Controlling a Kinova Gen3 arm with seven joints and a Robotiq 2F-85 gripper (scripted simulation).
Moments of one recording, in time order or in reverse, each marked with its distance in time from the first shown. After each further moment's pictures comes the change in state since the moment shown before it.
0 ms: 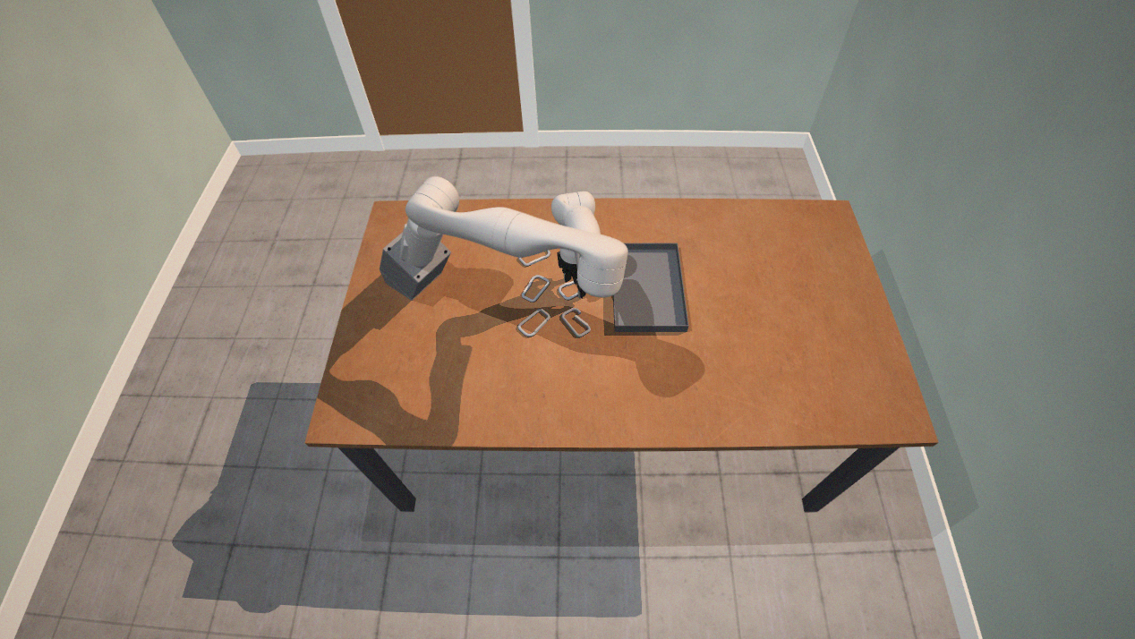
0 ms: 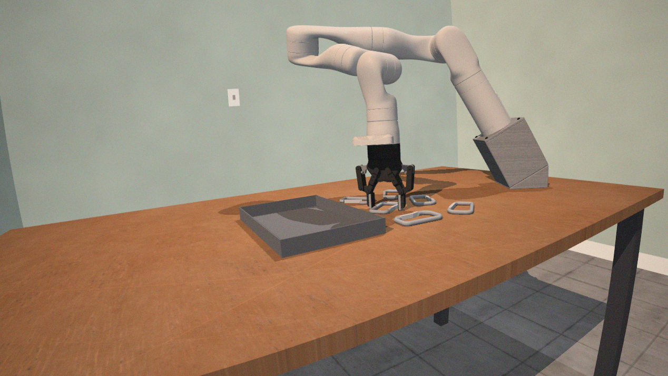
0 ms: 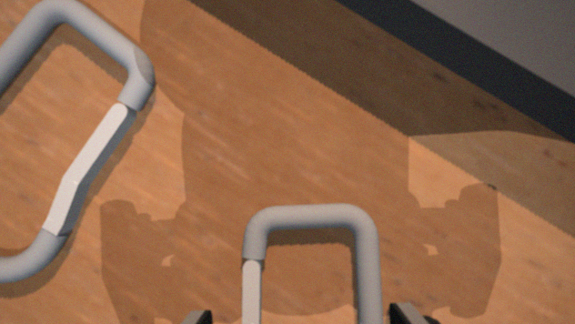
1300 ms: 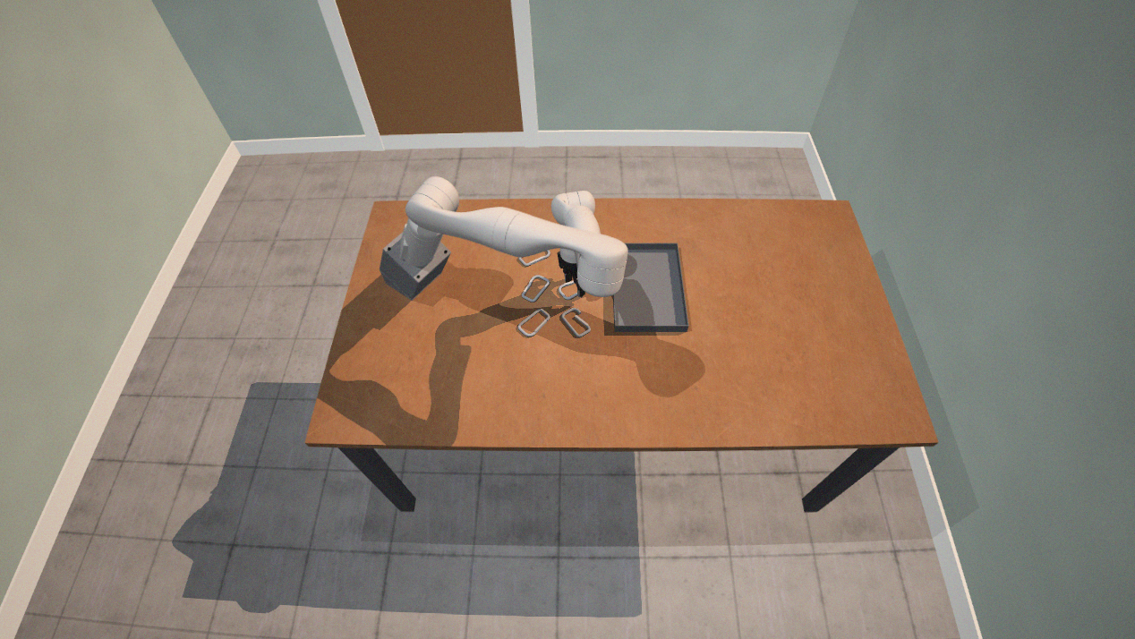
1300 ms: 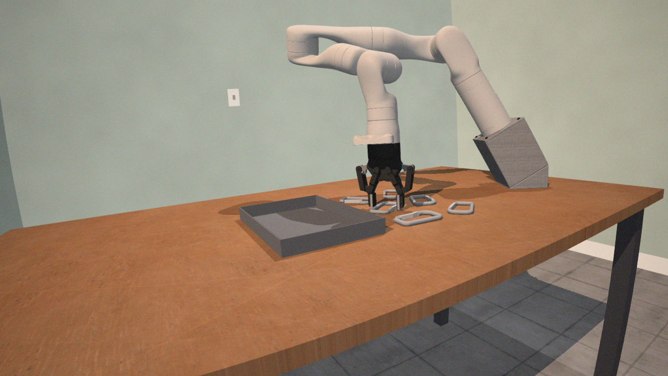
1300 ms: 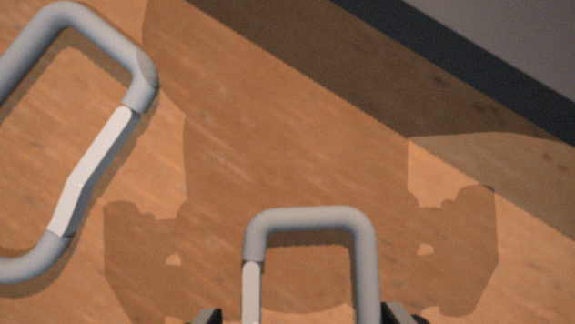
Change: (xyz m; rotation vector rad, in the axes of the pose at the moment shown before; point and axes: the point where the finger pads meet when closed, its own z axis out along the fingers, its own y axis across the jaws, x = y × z) arm 0.001 -0.001 -0.002 0.000 0.003 -0.002
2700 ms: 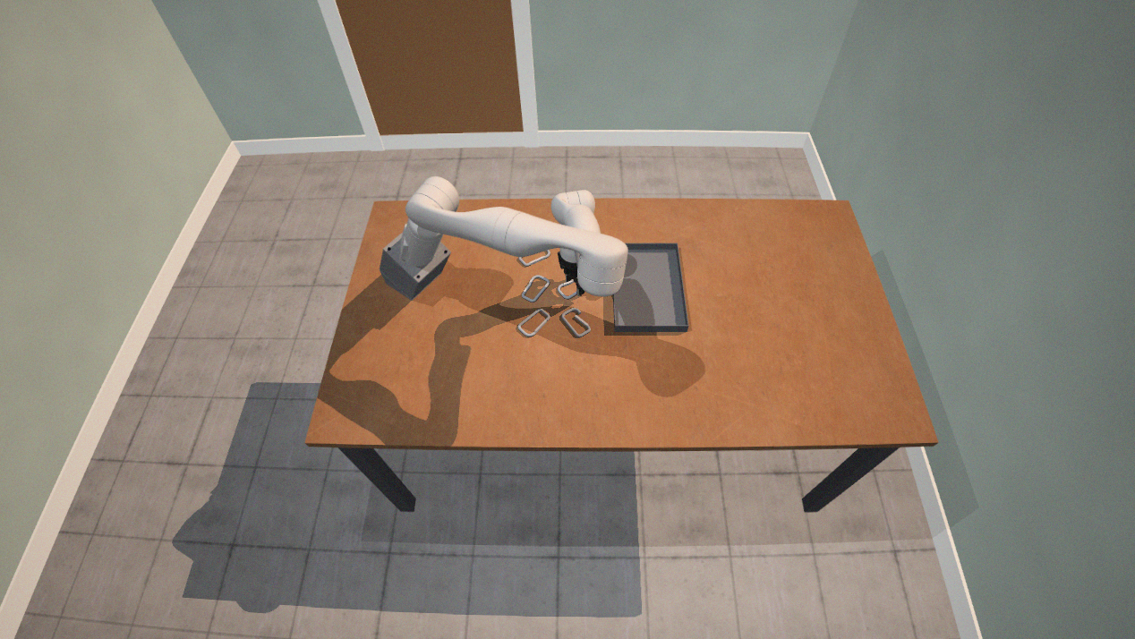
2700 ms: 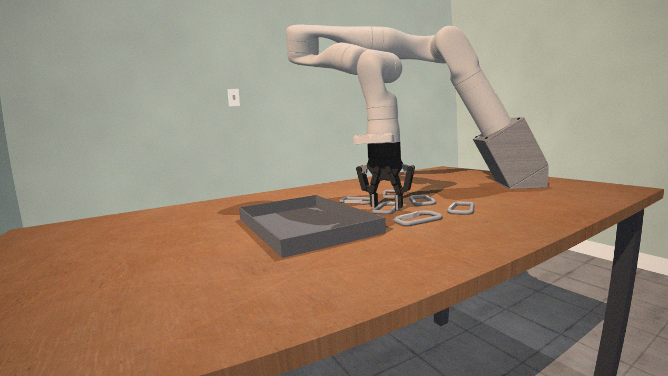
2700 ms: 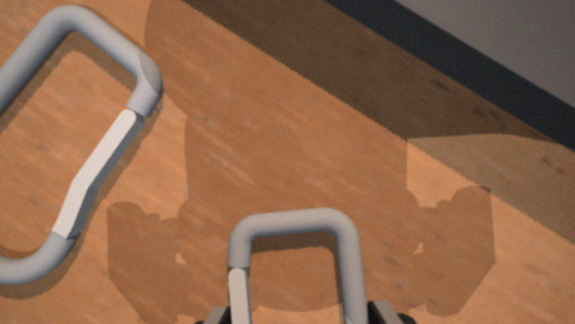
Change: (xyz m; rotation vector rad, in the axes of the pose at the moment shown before) arm 0.001 -0.001 -0.002 0.000 0.003 -0.003
